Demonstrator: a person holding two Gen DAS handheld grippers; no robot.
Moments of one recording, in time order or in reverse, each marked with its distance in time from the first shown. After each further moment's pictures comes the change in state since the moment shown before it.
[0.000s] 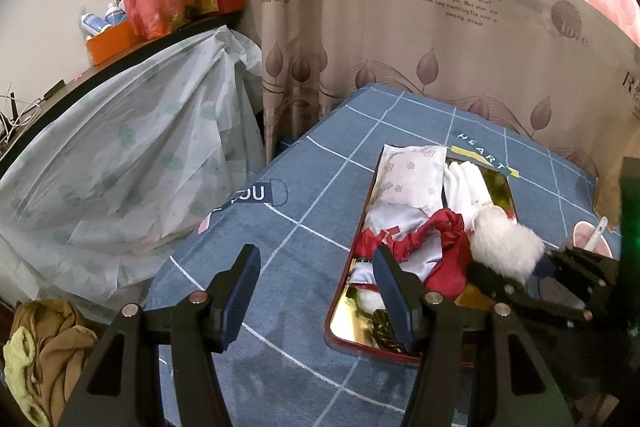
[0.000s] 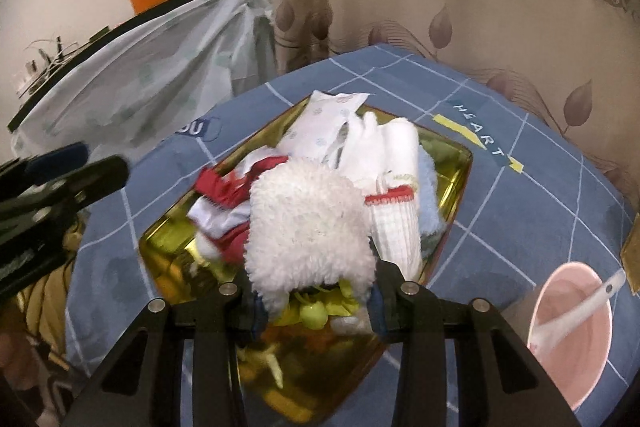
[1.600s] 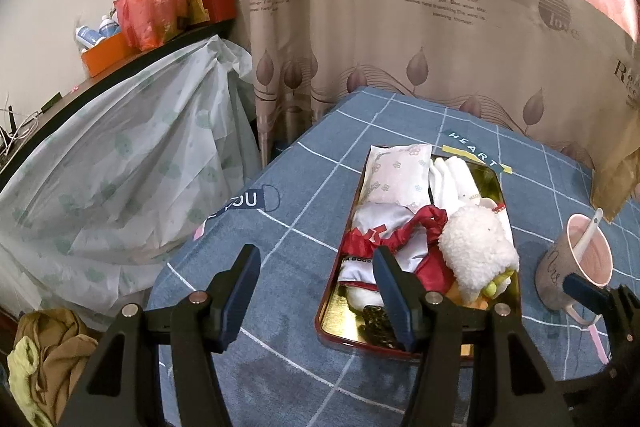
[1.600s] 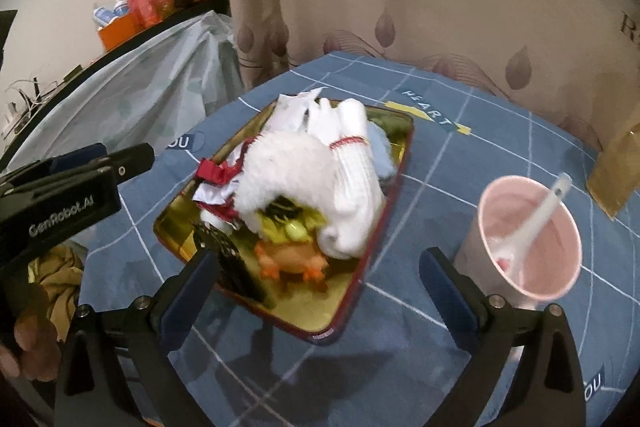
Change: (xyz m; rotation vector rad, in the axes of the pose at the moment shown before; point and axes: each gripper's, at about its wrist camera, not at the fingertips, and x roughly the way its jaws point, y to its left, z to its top) left arm -0.005 -0.015 -0.003 0.029 -0.021 0.004; right arm -0.055 0.002 -0.043 0.158 -0.064 -0.088
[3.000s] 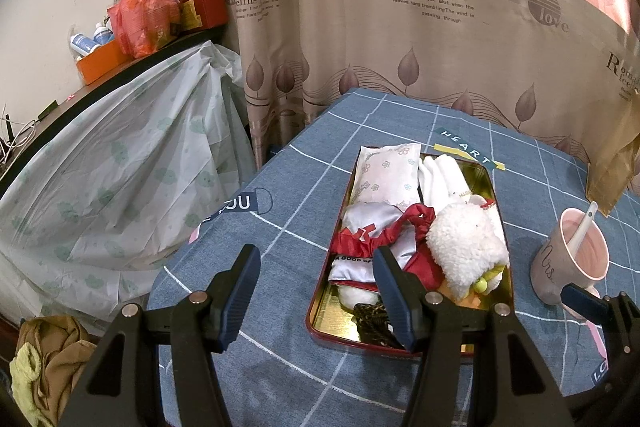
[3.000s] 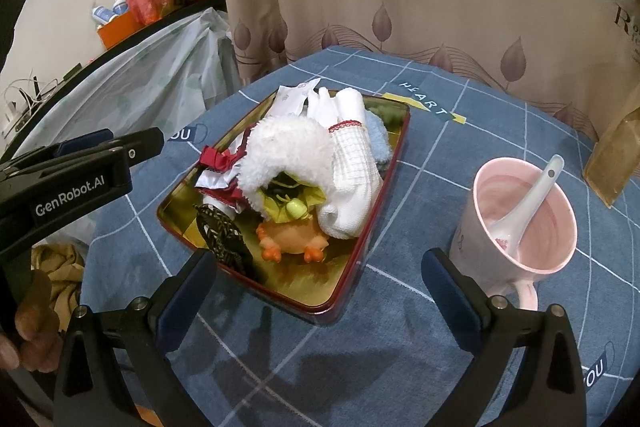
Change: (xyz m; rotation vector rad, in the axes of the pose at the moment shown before) left arm -0.005 -0.008 -0.001 0.018 -0.007 -0.006; right arm -0.005 0.003 -0.008 0.009 0.012 -0.003
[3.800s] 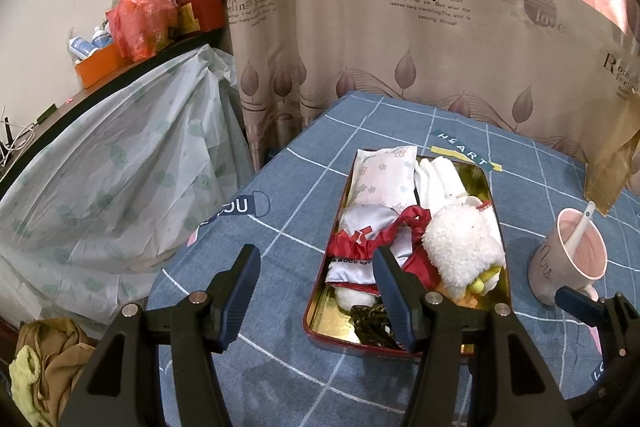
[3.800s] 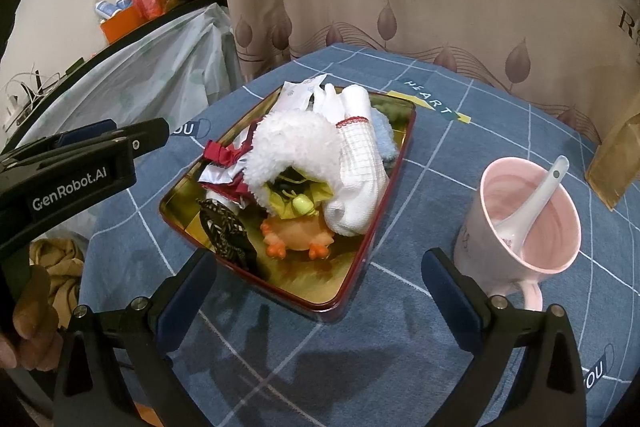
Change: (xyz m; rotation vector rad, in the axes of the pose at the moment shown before) left arm -0.001 -0.006 0.002 0.007 -0.011 -0.005; right arm 0.000 0.005 -0.006 -0.015 0.007 0.002
